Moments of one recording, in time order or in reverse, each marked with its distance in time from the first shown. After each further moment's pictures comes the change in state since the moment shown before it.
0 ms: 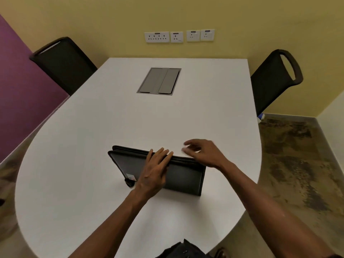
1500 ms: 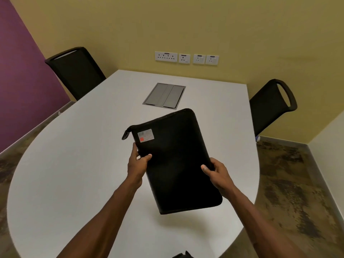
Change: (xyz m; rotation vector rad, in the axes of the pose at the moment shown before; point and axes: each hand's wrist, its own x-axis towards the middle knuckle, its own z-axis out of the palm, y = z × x) left_hand 0.020 -0.040 -0.053 -0.992 0.309 -0.984; right_hand -0.027 0.034 0.030 0.371 0.205 0.144
